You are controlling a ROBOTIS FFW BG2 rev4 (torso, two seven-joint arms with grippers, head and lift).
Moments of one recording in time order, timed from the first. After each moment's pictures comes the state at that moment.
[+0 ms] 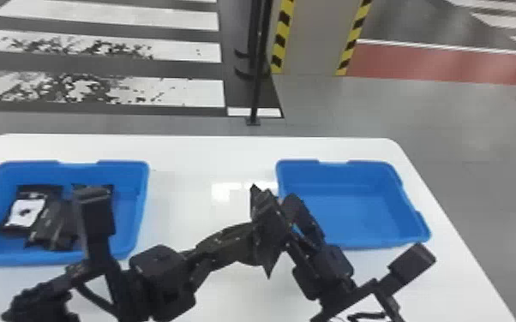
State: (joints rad) left arm 0.36 0.18 -0.14 -2.32 0.65 0.84 -0.40; right arm 0.49 -0.14 0.19 -1.99 -0.76 -0.06 0.36
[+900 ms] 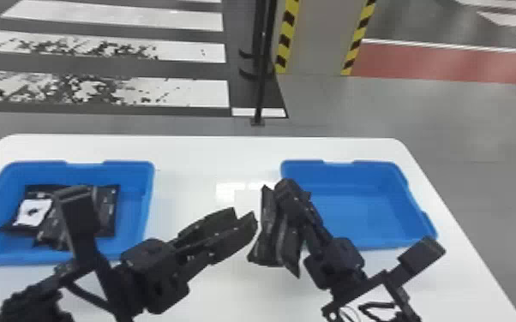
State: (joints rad) left arm 0.39 0.16 -0.10 -2.31 0.68 0.76 -0.39; right arm 0.44 -0.16 0.16 -1.95 -0.76 -0.07 0.35
